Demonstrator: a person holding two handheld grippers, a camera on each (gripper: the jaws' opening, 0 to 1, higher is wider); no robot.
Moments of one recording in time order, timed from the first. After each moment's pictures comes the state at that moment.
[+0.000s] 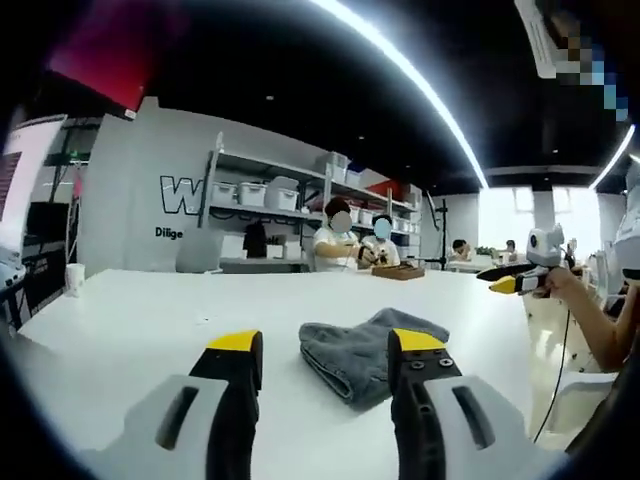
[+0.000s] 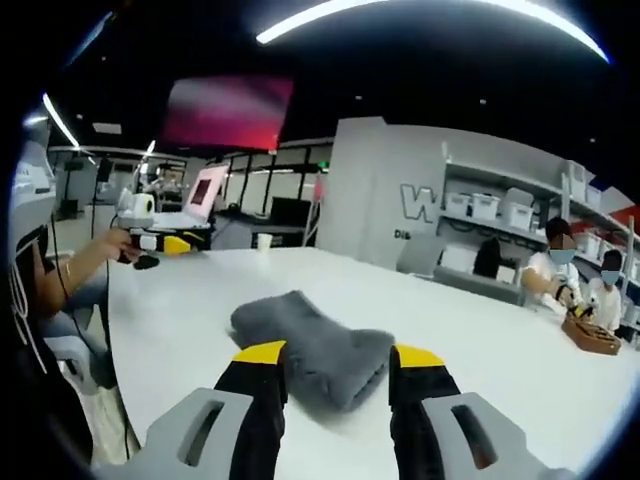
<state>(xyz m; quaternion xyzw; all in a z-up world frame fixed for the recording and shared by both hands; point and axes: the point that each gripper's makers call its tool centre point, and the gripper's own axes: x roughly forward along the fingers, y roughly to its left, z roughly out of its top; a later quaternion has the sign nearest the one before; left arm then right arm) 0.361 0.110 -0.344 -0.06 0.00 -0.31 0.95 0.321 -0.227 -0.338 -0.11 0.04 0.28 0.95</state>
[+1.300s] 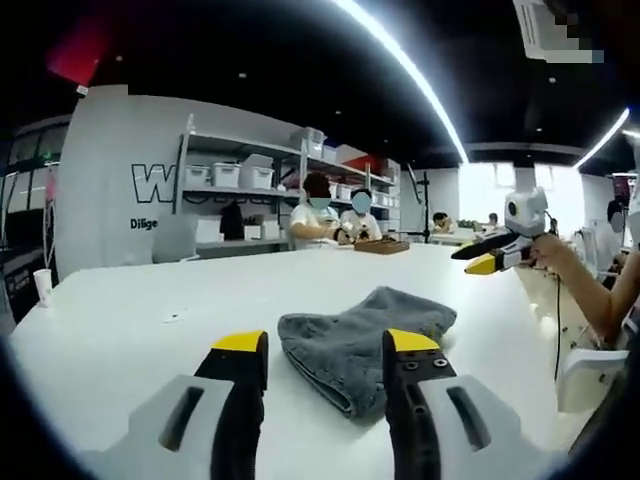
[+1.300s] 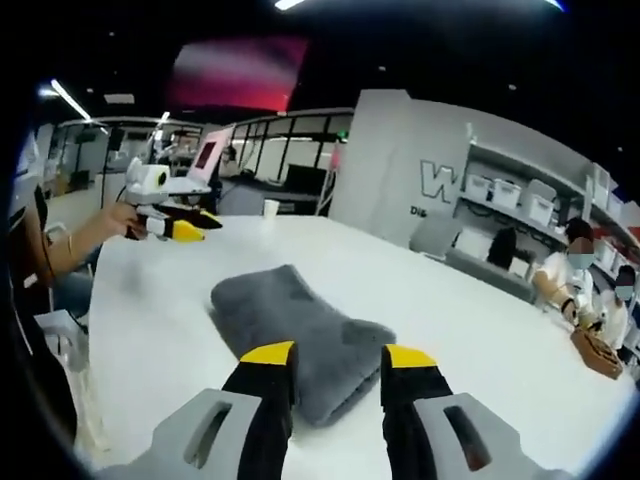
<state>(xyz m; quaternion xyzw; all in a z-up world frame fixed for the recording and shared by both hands) 0.411 0.052 -0.373 0.00 0.04 -0.35 0.93 0.380 -0.220 -0.362 -0.15 0.11 0.29 0.94</state>
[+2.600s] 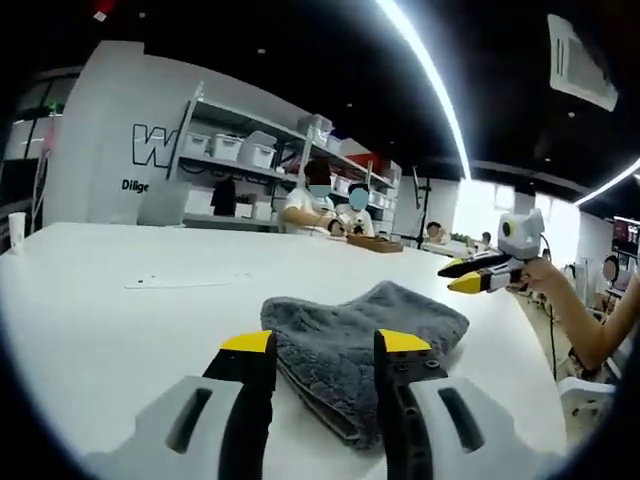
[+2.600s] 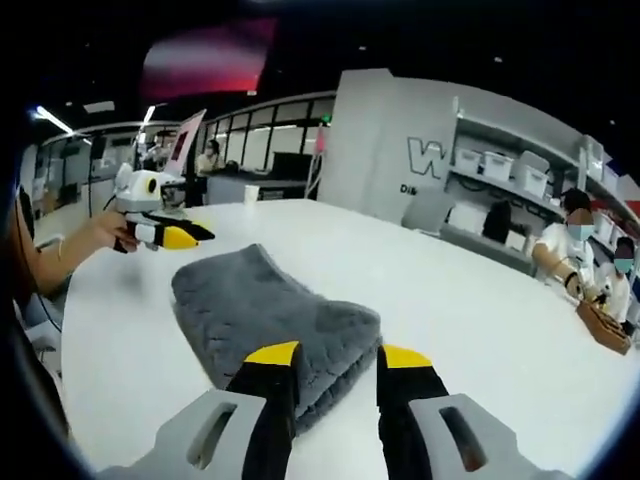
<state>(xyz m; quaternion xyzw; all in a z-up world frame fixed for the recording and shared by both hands) 0.455 0.017 -0.412 -0.07 0.09 -0.37 0.92 0.431 -0.229 -0.400 -0.13 0.15 0.28 0.94</state>
